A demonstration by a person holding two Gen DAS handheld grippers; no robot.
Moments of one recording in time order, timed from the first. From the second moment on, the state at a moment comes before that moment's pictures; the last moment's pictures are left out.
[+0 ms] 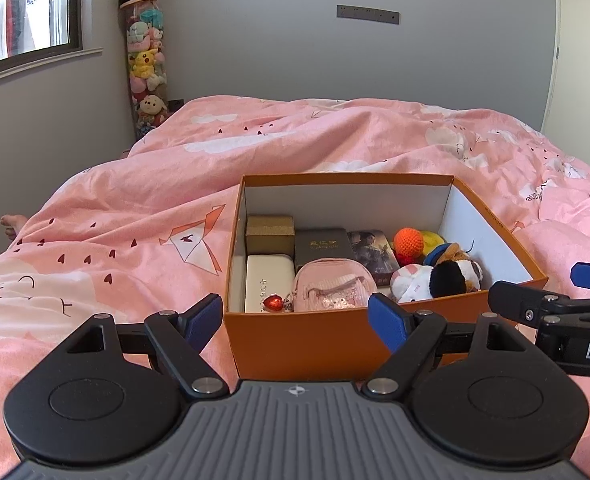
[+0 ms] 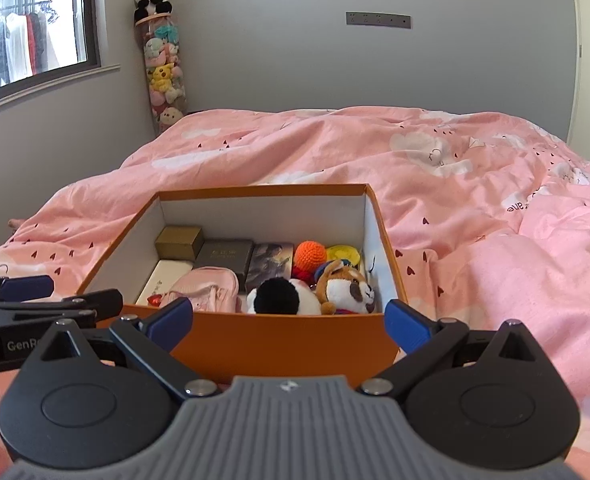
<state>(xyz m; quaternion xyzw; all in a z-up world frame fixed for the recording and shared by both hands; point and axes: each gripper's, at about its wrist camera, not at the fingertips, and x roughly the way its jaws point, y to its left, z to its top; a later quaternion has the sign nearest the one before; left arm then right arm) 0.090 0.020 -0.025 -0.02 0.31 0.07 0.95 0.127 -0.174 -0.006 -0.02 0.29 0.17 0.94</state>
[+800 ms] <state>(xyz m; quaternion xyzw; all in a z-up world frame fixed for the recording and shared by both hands) 0.091 0.019 -0.029 -0.03 0.34 0.06 0.94 0.124 -0.171 -0.009 -0.02 0.29 0.17 0.94</state>
